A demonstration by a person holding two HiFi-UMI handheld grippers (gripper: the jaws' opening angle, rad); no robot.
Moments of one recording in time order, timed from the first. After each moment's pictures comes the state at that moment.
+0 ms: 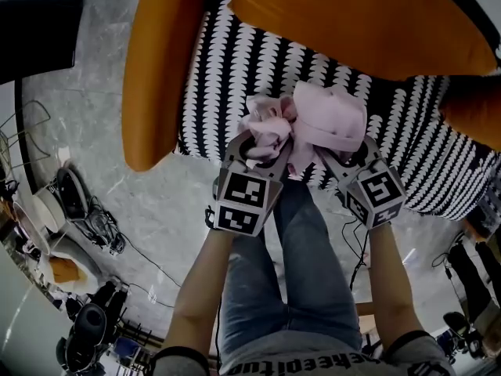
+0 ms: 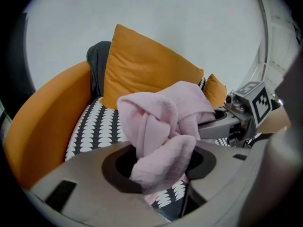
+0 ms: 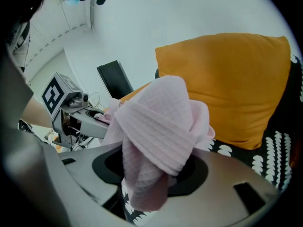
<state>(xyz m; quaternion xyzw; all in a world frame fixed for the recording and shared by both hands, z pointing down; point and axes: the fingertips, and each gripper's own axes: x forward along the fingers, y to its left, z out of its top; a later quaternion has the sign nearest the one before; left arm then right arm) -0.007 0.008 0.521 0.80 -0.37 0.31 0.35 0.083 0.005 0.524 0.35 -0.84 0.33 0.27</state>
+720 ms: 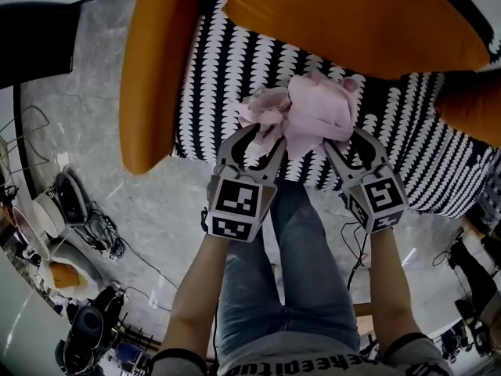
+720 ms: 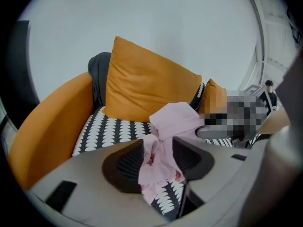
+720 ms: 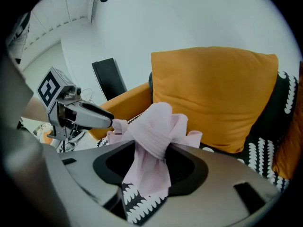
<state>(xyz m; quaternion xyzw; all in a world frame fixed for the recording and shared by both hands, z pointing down) -0.006 0.008 0.503 0.81 -0.39 0.29 0.31 0.115 0.014 0.518 0.40 -0.82 0.30 0.29</state>
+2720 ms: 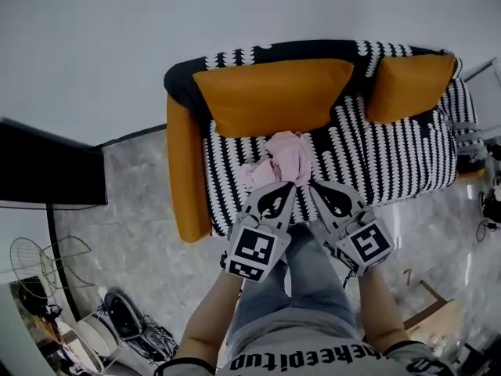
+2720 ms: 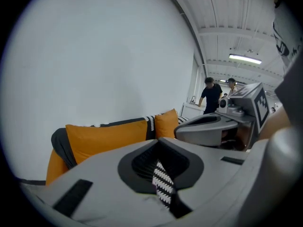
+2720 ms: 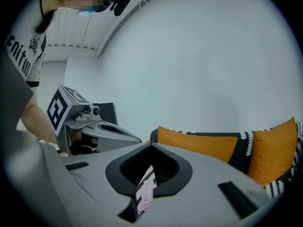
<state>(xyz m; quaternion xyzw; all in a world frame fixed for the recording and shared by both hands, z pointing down) 0.046 0.078 0.189 0.95 -0.20 0.19 0.11 0.073 0.093 0.178 0.55 -0.82 0.15 0.10</state>
